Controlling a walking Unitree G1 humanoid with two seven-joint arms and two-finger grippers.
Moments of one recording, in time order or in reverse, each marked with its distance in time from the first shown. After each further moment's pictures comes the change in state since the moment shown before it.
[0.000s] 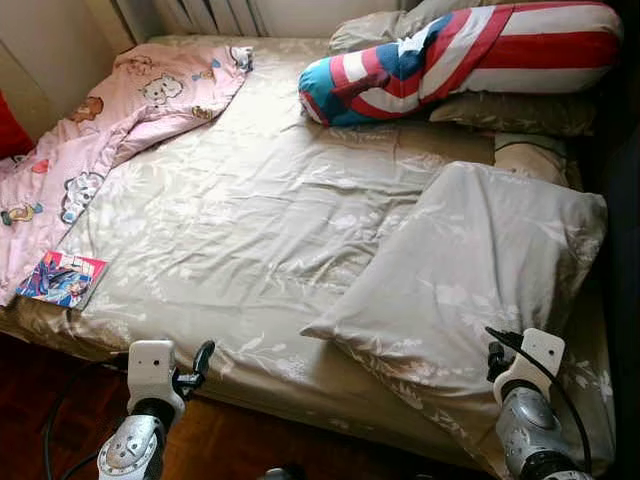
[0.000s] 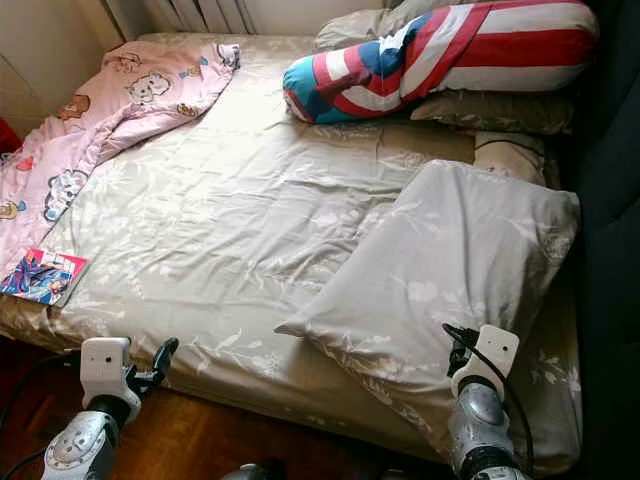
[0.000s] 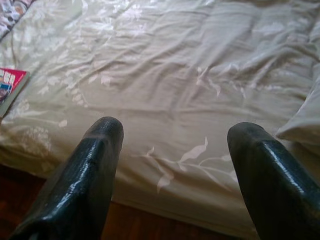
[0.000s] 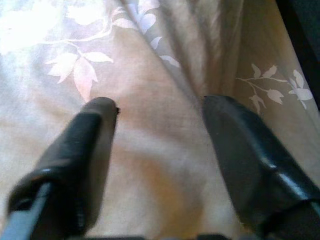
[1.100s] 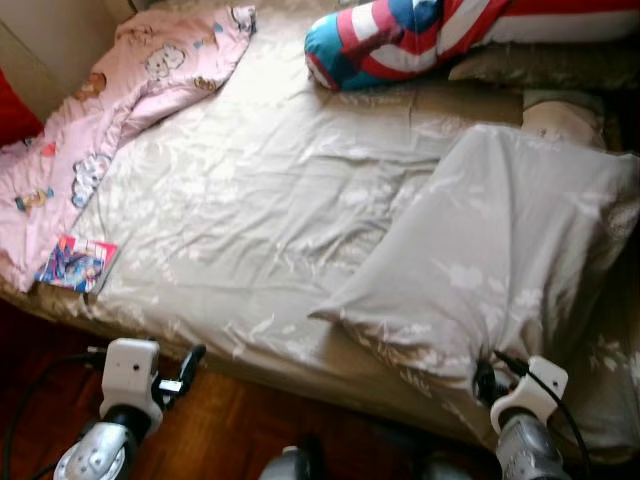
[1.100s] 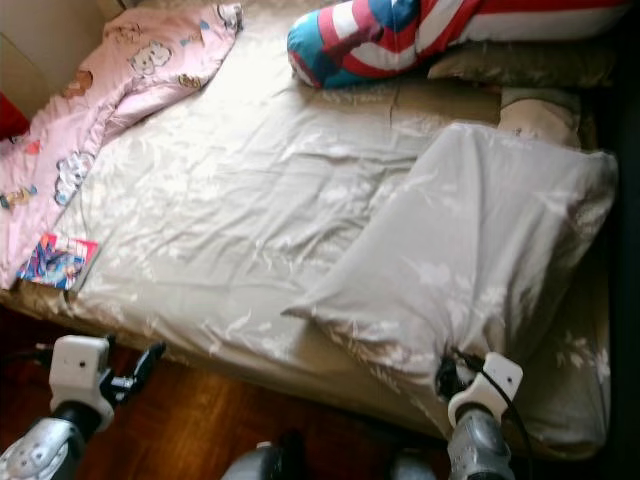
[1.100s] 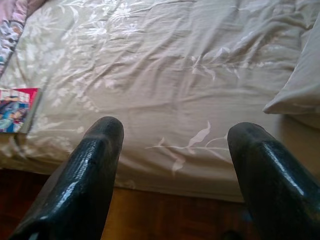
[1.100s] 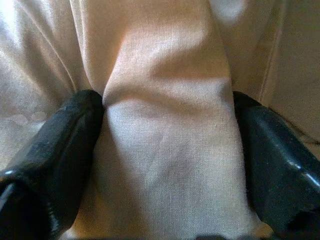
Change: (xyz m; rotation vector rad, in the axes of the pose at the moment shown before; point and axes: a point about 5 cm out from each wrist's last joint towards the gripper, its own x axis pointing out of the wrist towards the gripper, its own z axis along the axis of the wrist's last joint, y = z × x) left arm -0.042 0.011 0.047 0.122 -0.051 -0.106; right arm -0.012 0.001 -0.032 0.180 0.122 0.074
